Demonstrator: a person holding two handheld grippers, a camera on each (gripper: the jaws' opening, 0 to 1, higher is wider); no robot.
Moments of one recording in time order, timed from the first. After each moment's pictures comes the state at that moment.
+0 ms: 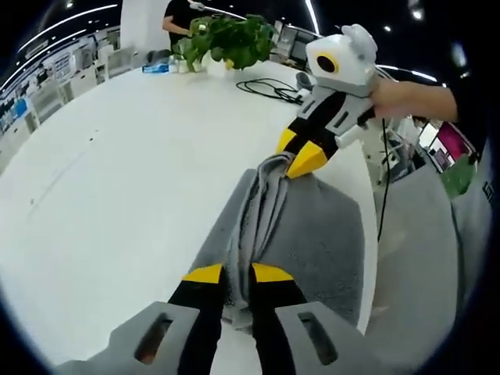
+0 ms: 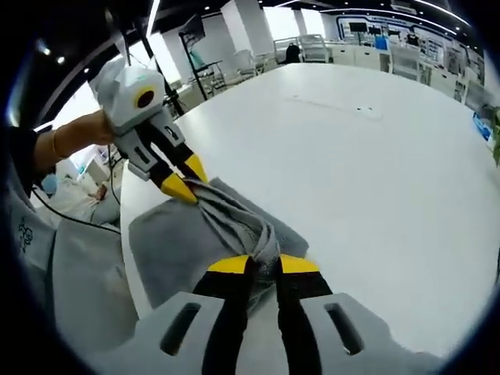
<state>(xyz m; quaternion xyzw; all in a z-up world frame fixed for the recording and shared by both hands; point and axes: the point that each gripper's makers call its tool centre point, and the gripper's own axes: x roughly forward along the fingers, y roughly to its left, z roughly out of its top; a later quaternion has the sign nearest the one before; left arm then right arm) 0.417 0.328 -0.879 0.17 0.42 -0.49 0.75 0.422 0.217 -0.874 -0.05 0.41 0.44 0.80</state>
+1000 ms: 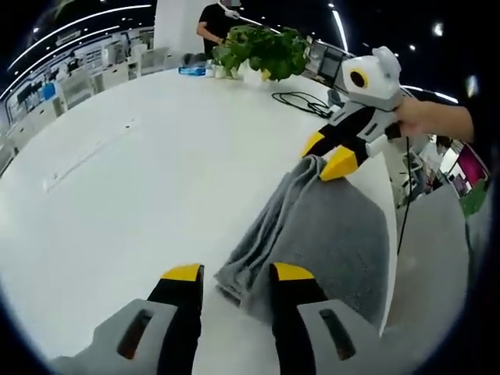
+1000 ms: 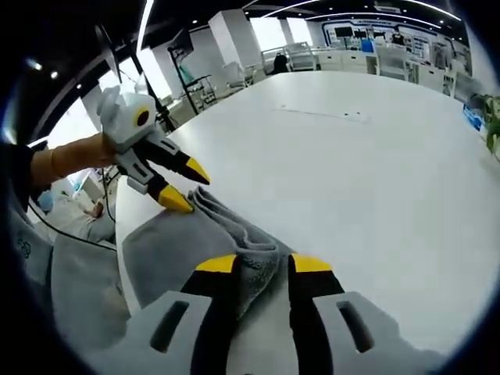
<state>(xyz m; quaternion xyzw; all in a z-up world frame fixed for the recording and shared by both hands) 0.438 0.353 -0.887 0.14 0.40 -0.43 0.80 0.436 0.216 -0.874 -0.03 0.39 0.42 0.82</state>
